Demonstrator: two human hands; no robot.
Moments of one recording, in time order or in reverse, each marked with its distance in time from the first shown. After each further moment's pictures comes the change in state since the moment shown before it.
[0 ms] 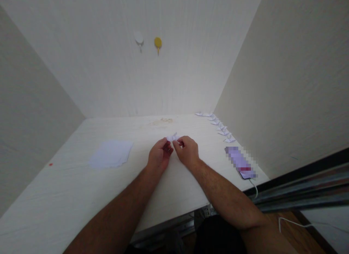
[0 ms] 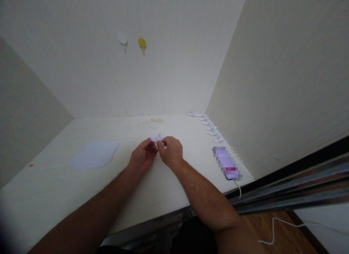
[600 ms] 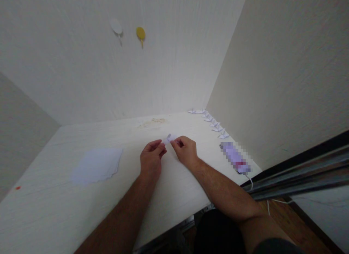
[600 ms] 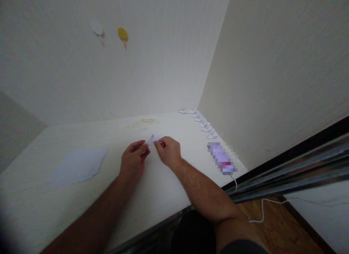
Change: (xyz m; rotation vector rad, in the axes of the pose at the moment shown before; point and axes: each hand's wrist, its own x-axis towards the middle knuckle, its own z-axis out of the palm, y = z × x) left_hand 0.000 0.001 -0.004 0.256 0.030 0.191; right_hand 0.005 0.011 -0.003 0.237 -0.014 0.195
